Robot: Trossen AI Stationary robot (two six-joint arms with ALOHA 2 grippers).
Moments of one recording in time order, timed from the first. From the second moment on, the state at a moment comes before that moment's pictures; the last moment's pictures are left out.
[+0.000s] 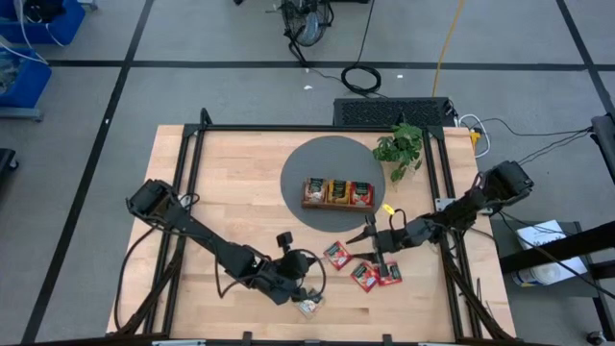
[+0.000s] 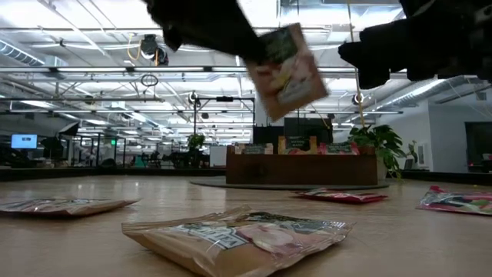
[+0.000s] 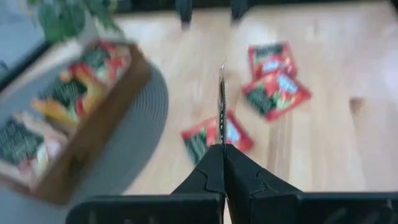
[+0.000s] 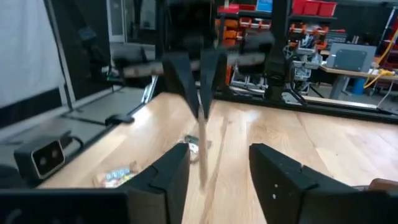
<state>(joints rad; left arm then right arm) -0.54 1.87 1.25 -0.12 -0.72 -0.40 0.44 1.52 0.26 1.25 0.24 -0.04</state>
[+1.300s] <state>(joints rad) -0.50 1.88 1.25 -0.15 -0.65 -0.42 0.32 1.70 0.62 0.82 0.00 0.15</state>
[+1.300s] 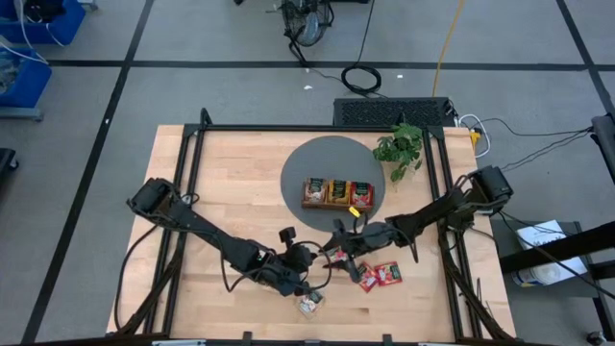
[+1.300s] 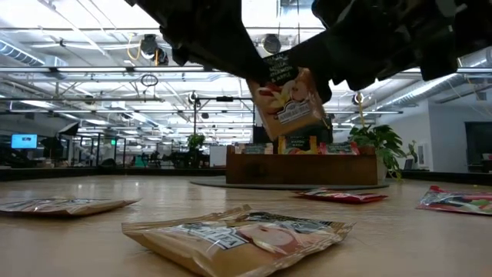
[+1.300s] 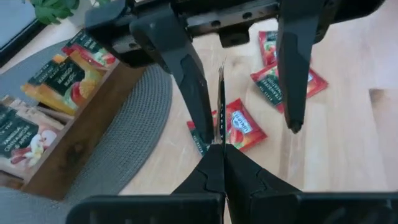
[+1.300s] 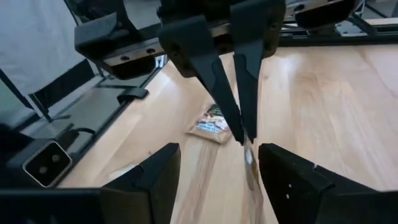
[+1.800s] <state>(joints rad) -0.48 1.88 1.25 -0.28 -0.50 -0.49 0.31 1.65 0.92 0.12 0.00 0.03</state>
